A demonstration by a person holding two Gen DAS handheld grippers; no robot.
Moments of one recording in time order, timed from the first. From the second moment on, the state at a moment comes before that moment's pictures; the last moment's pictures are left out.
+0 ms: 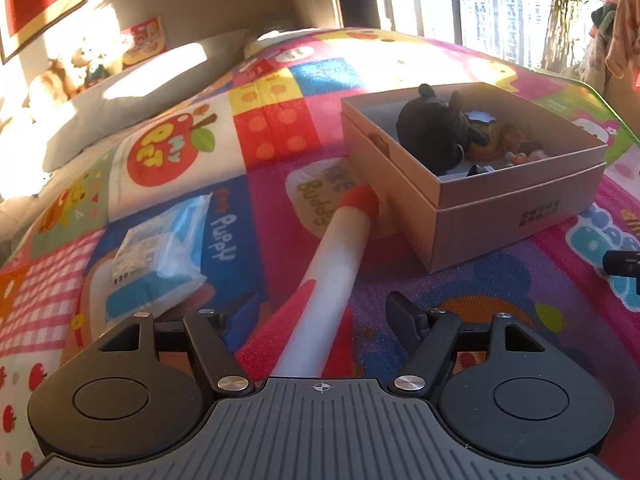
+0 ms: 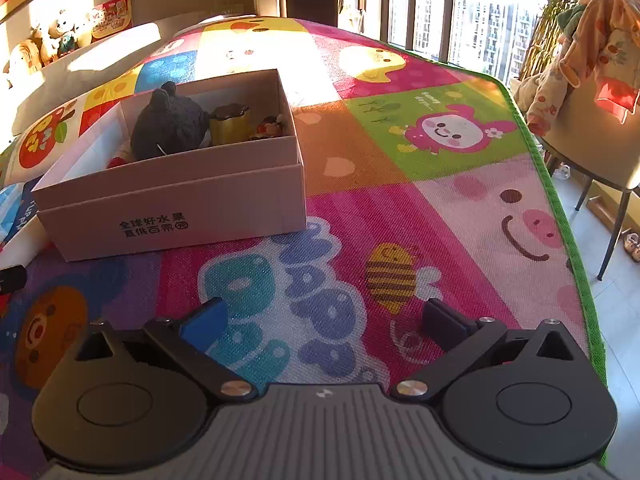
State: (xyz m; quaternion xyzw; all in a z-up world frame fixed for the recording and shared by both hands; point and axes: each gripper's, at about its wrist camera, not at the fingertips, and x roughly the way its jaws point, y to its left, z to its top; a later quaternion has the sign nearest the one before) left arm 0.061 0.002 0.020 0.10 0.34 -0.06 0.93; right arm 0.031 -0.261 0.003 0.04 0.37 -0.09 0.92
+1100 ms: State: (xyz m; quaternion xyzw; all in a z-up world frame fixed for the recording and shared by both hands) left arm 0.002 0.036 0.067 -0.03 0.26 -0.07 0.96; right arm 0.029 -0.265 0.003 0.04 0.37 -0.07 0.92
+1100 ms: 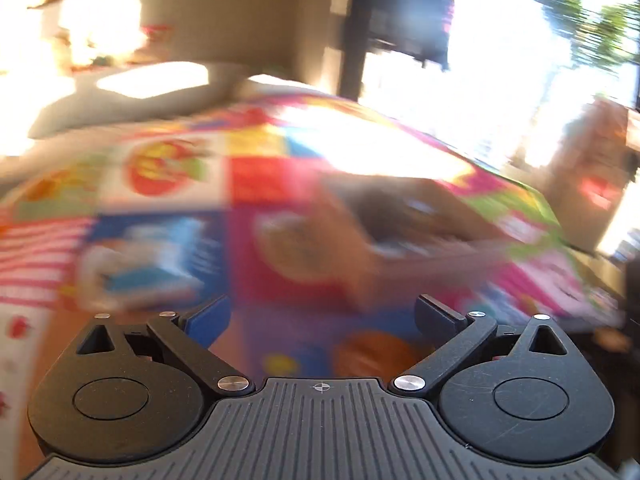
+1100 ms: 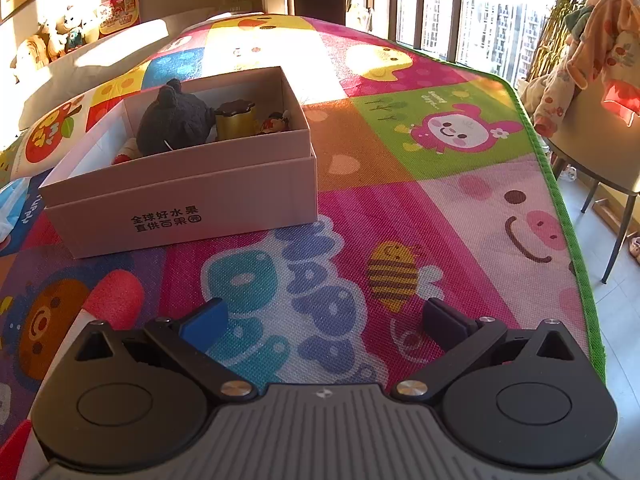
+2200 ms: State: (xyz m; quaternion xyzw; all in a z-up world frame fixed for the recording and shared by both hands) left arm -0.028 0.008 0.007 0.00 0.34 -0.12 0.93; right arm 0.079 -0.294 0.046 0.14 0.30 -0.04 0.94
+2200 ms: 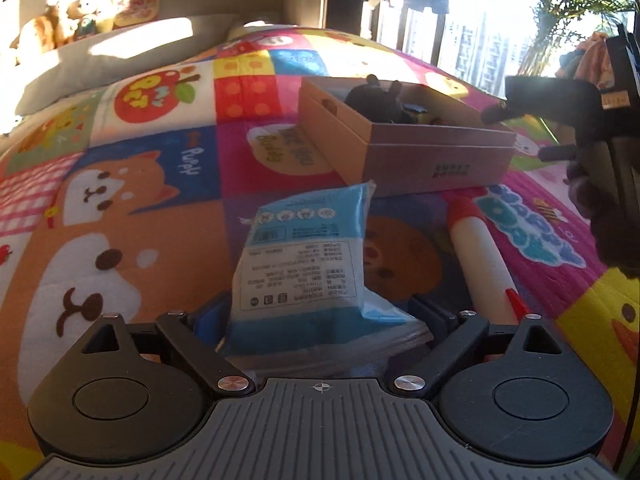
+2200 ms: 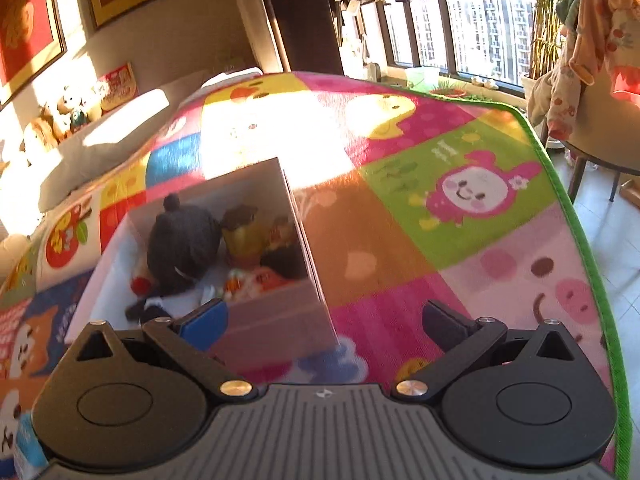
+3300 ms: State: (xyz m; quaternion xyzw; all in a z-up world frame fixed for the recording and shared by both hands) left arm -0.032 0.009 0.007 0.00 0.35 -0.11 0.93; right arm 0.018 -0.218 0.052 -0.05 0.37 0.07 0.92
